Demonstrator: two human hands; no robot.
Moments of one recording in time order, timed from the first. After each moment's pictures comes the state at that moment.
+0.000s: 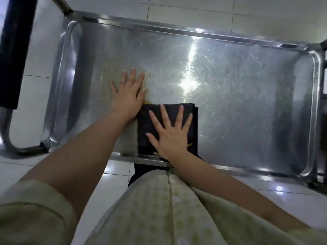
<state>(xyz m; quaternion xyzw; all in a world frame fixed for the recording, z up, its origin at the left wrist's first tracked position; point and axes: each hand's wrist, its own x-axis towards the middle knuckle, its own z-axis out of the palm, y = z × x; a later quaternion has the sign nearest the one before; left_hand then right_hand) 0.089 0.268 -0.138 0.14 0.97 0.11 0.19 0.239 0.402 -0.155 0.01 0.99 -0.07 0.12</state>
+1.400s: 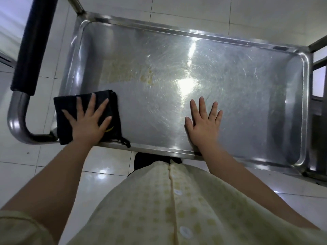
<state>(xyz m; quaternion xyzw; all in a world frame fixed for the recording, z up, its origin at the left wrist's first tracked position) 0.172 0.111 -0.150 0.05 0.98 0.01 0.18 0.261 0.480 -0.156 0.15 0.97 -0.09 0.15</state>
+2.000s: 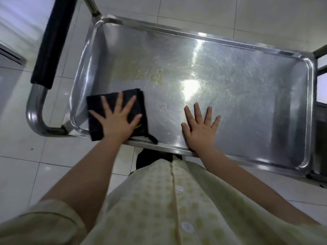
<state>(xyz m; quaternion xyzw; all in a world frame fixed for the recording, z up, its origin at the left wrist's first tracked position) 0.187 0.171 -0.141 0.03 0.98 0.02 0.20 0.271 0.448 -0.155 0.10 0.98 -0.07 0.18</state>
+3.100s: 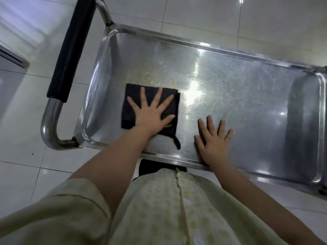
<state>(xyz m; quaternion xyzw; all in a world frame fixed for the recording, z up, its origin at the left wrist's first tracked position) 0.126 0.235 -0.140 0.18 0.96 0.02 0.21 0.266 0.448 -0.146 0.12 0.97 -0.08 0.17</state>
